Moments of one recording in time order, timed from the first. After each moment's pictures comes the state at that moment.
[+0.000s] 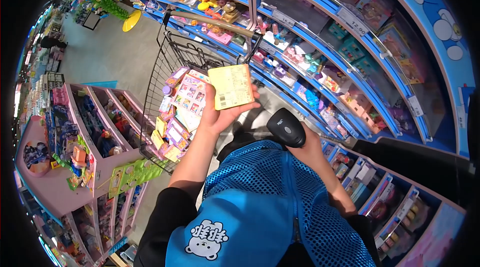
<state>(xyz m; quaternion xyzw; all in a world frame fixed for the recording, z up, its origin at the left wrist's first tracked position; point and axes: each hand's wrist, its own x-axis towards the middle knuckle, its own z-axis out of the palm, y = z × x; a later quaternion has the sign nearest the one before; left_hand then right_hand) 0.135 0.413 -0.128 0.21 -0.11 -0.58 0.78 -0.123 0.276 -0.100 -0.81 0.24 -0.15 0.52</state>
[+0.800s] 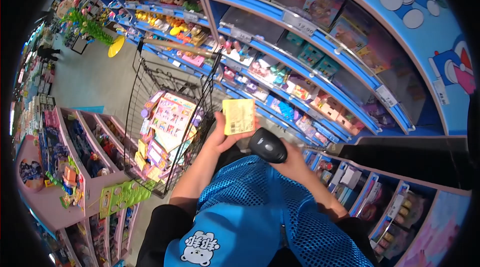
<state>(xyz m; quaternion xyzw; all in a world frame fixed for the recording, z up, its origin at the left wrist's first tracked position) 0.044 0.351 -0.197 0.27 -0.14 -0.65 0.69 -0.189 0.240 -0.096 -0.80 0.25 -0.12 0.54</state>
